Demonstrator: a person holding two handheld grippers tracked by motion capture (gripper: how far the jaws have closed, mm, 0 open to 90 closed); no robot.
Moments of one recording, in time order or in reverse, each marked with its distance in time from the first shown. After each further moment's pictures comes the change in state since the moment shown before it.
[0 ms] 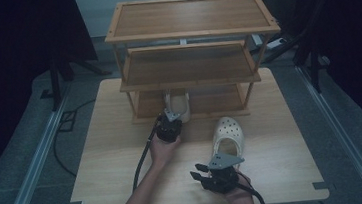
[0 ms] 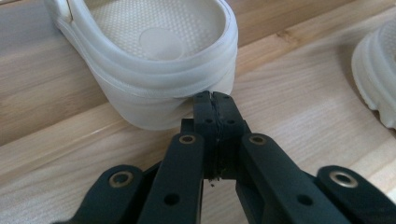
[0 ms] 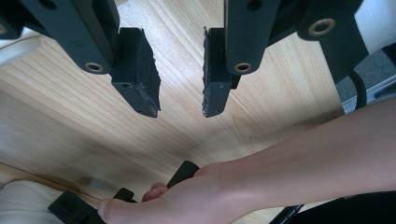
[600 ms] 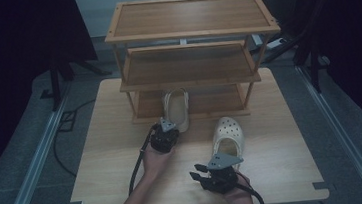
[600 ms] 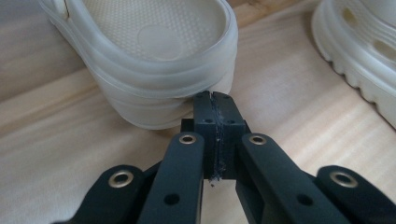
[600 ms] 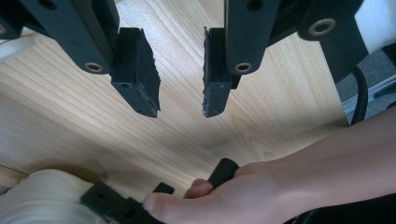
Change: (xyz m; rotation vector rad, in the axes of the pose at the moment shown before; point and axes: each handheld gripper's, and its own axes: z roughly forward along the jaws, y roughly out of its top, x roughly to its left) left arm -0.002 -0.019 -0.031 0.027 -0.052 0.035; right arm 0.001 0.000 0.002 0.002 0.001 0.003
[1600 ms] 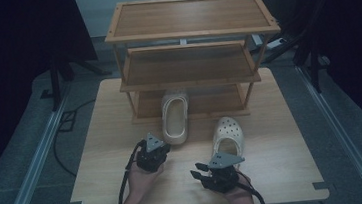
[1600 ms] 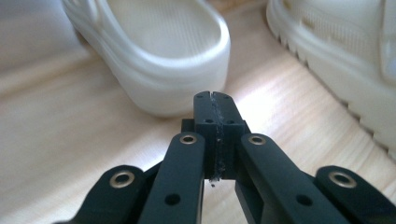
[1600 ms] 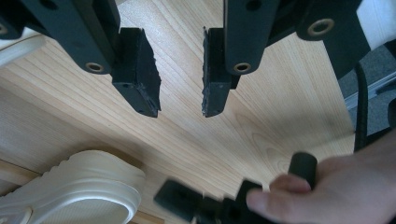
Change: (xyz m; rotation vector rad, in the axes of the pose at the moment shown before) left arm -0.008 -0.043 -0.065 -0.022 -0.064 0.005; right arm -0.002 0.001 -0.002 -0.013 -0.011 0.005
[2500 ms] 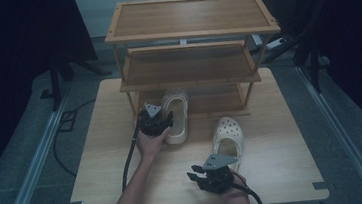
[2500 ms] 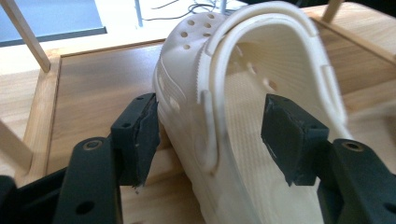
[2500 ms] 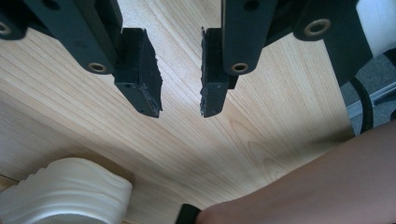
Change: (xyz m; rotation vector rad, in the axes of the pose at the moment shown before) left arm 0.055 0.062 0.056 -0.187 0.223 -0.131; right arm 0.004 -0.002 0.013 0.037 0.018 -0.019
